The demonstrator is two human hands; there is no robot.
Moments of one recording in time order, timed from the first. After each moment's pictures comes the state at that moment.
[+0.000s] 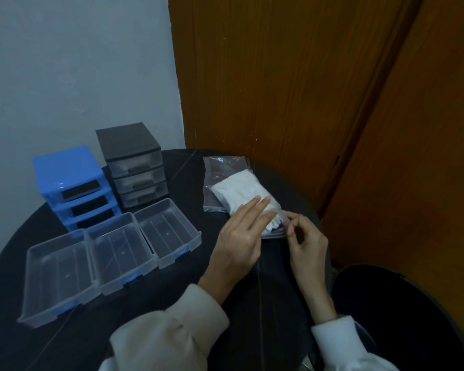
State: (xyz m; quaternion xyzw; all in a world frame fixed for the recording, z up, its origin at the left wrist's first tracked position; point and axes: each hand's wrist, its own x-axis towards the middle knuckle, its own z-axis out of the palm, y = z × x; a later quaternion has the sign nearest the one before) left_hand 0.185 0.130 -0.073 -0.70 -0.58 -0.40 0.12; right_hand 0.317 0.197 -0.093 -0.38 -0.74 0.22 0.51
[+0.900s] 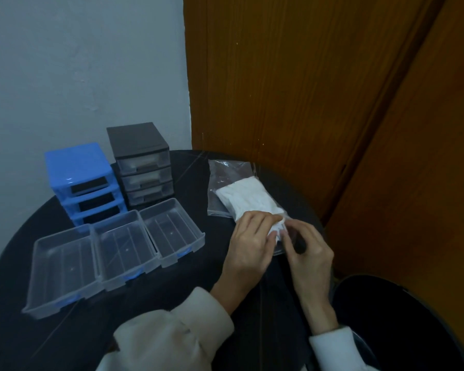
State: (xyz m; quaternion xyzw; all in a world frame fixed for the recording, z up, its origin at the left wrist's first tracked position) left_hand 0.202 0.137 -0.081 -0.64 -0.61 -0.47 0.08; right_hand 0.317 0.183 -0.086 -0.38 -0.77 0.12 0.50
